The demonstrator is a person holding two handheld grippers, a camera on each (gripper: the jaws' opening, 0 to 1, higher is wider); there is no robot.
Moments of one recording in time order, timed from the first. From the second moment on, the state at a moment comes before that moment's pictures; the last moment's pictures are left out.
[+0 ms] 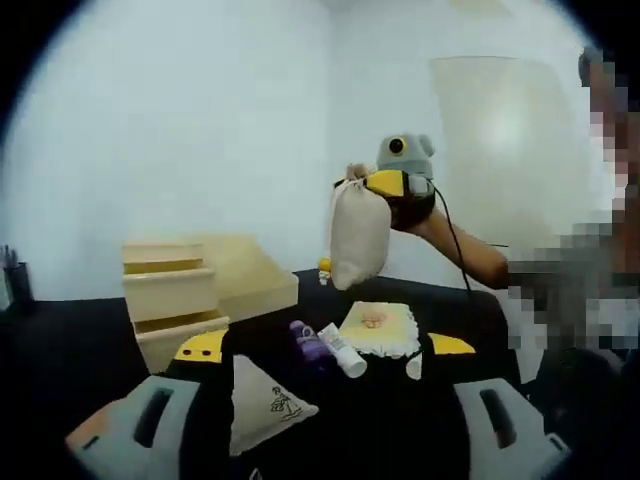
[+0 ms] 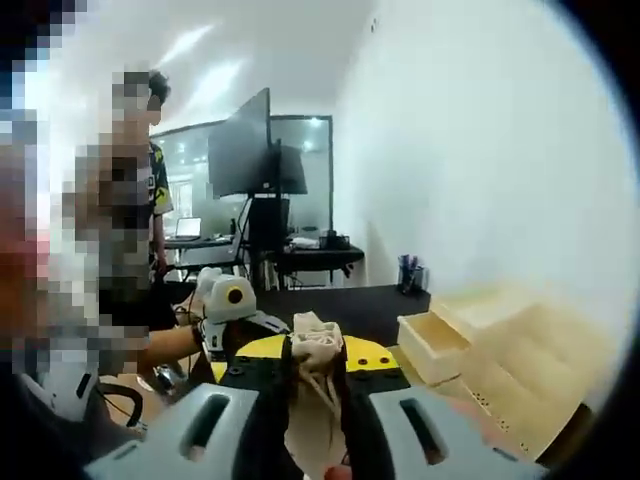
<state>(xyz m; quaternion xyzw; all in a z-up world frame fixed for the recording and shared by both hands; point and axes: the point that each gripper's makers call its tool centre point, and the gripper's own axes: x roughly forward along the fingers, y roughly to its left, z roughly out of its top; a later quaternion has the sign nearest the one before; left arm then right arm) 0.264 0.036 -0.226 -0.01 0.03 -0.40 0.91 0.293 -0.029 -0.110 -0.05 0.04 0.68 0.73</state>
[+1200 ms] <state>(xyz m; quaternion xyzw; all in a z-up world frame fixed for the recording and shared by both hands) 0.274 0.057 -0.247 -0.01 0.05 -0.37 0.93 0.363 -0.058 -0.108 -0.16 0.00 0.61 0.77</state>
